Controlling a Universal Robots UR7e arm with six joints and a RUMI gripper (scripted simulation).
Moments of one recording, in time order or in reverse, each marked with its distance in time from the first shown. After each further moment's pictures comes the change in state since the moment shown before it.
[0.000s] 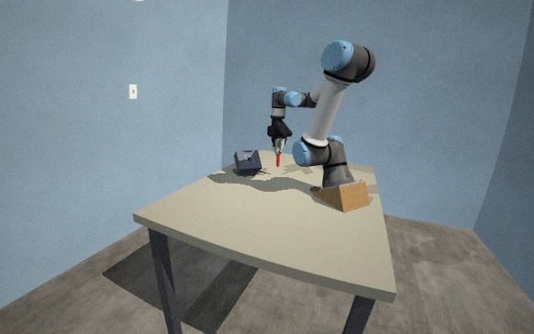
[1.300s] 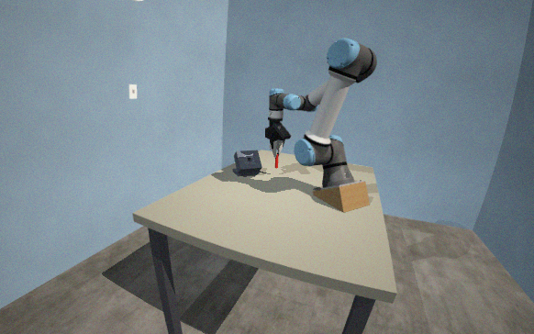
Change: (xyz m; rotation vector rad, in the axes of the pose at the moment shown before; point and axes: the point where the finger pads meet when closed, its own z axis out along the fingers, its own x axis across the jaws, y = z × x) arm 0.008 0.002 0.010 -0.028 -0.039 -0.040
